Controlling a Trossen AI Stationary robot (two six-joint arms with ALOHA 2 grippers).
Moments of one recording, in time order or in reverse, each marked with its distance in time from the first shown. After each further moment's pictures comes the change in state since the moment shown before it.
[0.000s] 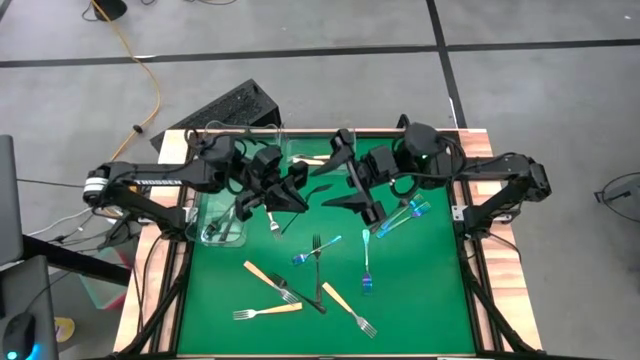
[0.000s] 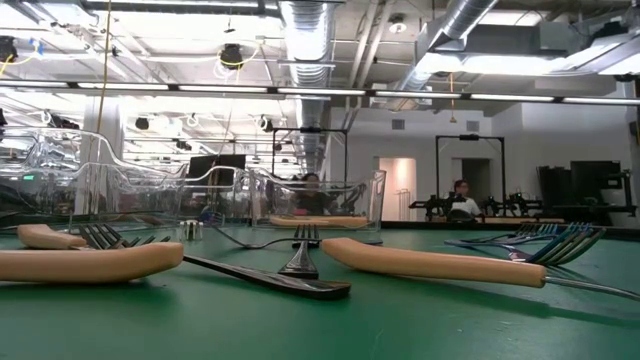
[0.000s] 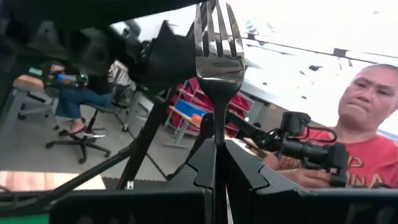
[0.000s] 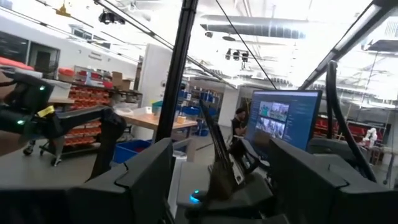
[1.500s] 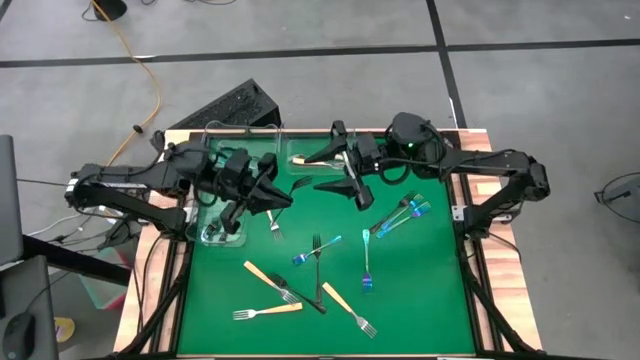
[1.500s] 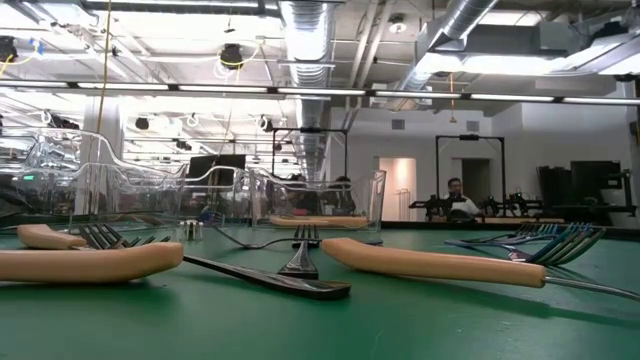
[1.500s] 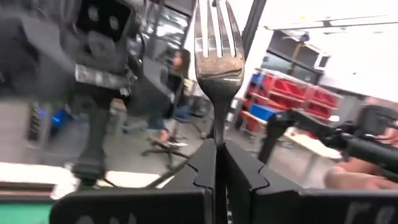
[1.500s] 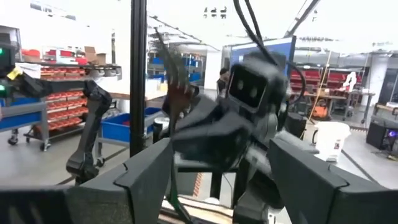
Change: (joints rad) left arm -0.134 -0.212 0.000 -0.388 -0.404 0.305; right arm -0.091 0.000 -0.001 -0.172 0.016 0.050
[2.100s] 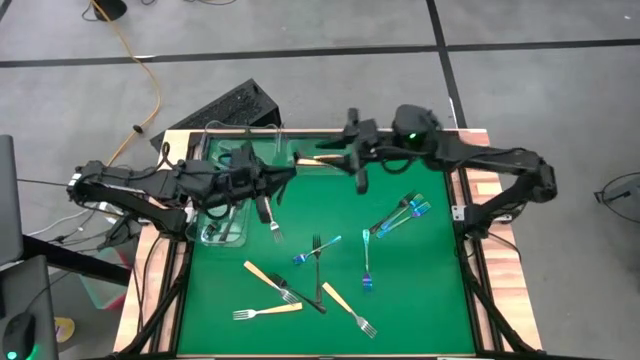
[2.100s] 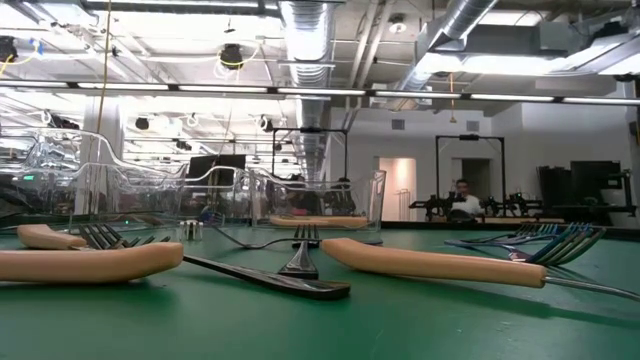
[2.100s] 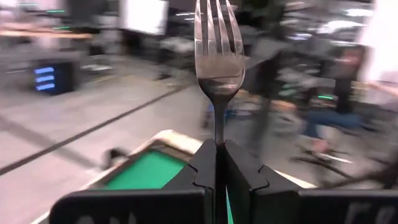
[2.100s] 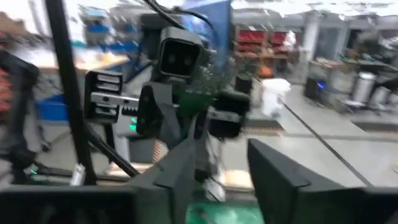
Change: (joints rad) left arm -0.135 0.011 0.000 -0.150 -0.797 0.150; right arm -0.070 -0.069 -0.029 -0.201 0.178 -0.027
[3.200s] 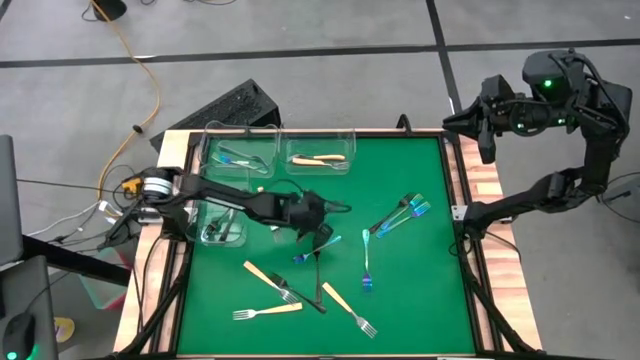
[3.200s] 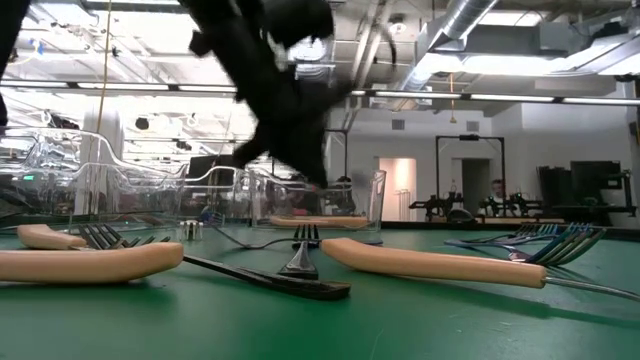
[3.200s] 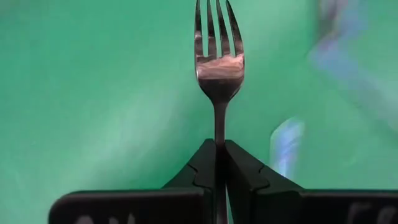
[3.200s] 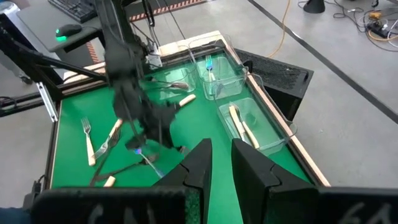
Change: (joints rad) left arm 0.139 0.689 -0.001 -0.264 0.206 -0.527; right arm -0.317 -0.144 0.853 -1.589 0.073 0.017
